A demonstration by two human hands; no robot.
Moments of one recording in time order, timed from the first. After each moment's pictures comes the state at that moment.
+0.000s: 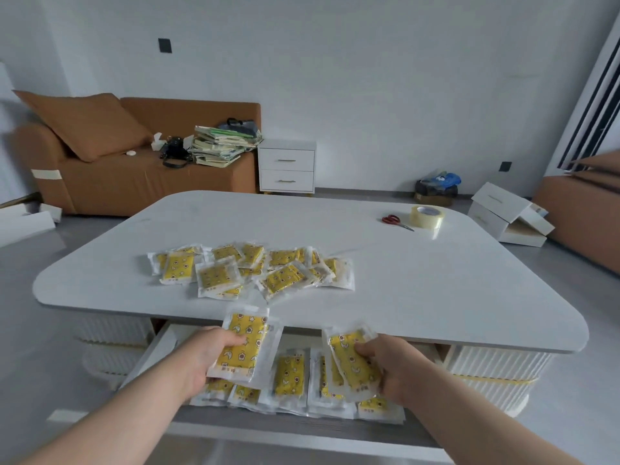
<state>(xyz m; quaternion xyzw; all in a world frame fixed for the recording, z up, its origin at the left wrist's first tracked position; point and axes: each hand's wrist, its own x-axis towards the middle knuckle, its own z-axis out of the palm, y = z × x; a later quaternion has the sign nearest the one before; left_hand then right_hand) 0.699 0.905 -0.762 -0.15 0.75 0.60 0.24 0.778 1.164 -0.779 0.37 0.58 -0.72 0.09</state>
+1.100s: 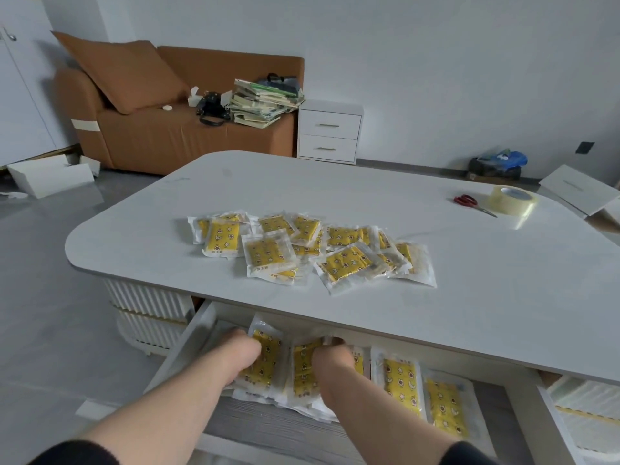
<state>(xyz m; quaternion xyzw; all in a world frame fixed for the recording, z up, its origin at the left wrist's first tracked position) 0.597 0.865 -0.882 -0.16 0.90 0.34 0.23 0.651 1.005 -0.871 0.34 0.80 -0.47 0.15</state>
